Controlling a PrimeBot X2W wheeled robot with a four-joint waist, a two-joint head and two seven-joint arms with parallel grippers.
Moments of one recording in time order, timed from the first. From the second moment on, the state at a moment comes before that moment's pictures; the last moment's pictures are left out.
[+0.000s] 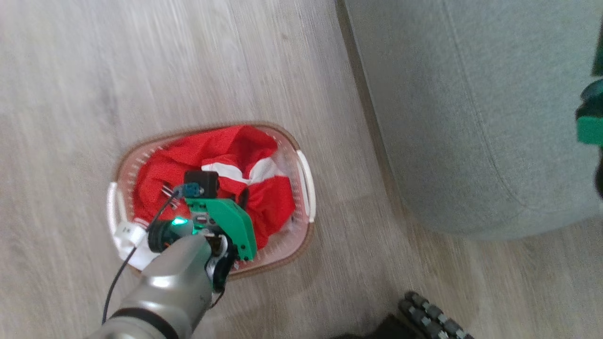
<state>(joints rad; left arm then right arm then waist) -0.72 0.05 -1.05 1.13 -1.04 0.01 -0.18 -0.50 -0.37 0.02 -0.14 0.59 0.13 -0.26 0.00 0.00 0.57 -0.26</state>
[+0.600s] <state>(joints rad) -0.63 0.08 -0.88 0.83 -0.84 0.04 -0.25 -0.25 -0.34 0.14 -0.05 0.52 0.13 -0.26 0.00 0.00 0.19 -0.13</state>
